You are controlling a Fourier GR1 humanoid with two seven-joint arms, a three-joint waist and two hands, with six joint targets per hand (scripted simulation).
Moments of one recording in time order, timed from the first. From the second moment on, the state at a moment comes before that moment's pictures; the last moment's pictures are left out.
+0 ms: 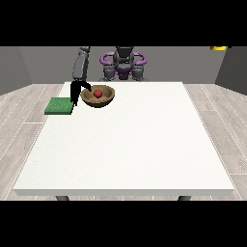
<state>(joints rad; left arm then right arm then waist) -0.69 0.59 0.46 -1.22 0.26 -0.36 0.17 -0.25 -0.12 -0.30 -0.80 -0.21 0.14 -0.52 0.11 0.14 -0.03</state>
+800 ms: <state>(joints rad) -0.73 0.66 0.51 -1.22 0.35 -0.41 0.19 -0.14 -0.13 -0.24 -0.98 -0.10 -0.09 -0.41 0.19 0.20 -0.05</state>
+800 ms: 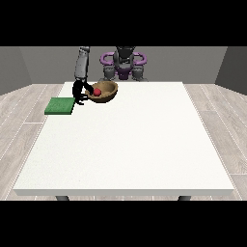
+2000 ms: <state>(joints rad) -0.59 0.72 0.58 -1.08 0.34 -0.45 0.10 -0.25 -0.61 -0.35 -1.11 -0.18 -0.01 0.22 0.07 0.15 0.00</state>
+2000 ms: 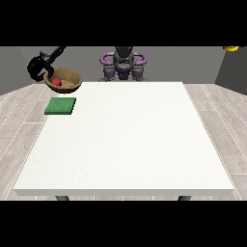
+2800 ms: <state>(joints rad) -0.57 0.76 0.59 -1.04 0.35 -0.47 -0.04 -0.45 -0.57 -0.38 -0.85 -0.17 -0.03 0.12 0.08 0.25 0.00</state>
